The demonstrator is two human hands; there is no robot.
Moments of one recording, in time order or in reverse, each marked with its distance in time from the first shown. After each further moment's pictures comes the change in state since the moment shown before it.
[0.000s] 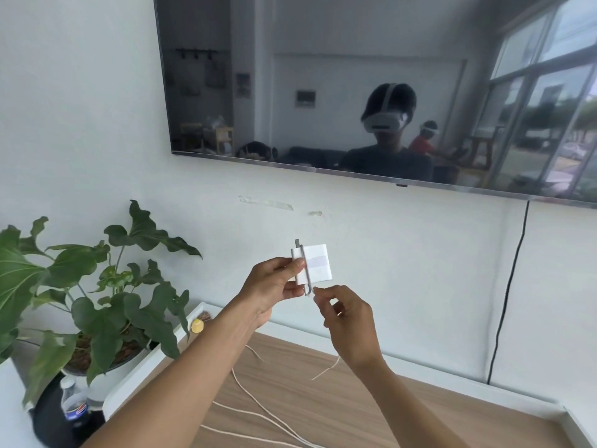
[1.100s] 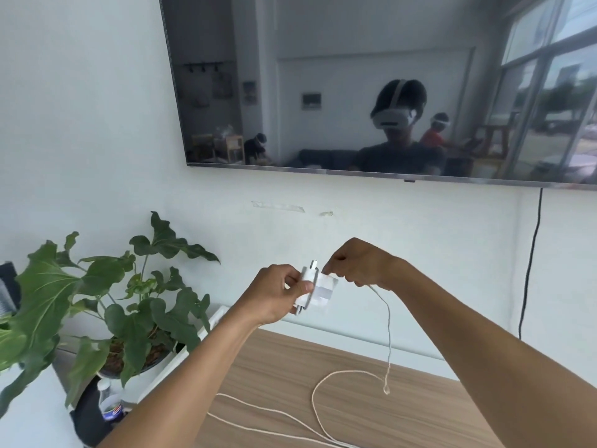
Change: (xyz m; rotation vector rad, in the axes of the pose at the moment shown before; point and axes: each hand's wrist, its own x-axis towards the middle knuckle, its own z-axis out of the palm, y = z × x) left_hand -0.036 0.020 -0.021 0.839 -0.048 0.187; right_hand 0.086 -0.075 -0.034 -0.316 -0.590 0.336
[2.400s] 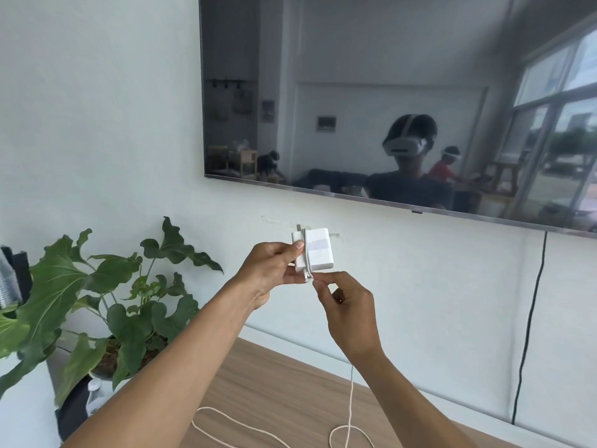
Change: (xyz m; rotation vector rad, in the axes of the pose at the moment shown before) left_hand 0.007 0.051 -0.035 -0.751 0.141 -0.087; right_hand -0.034 0.006 0.071 0.322 0.634 -0.520
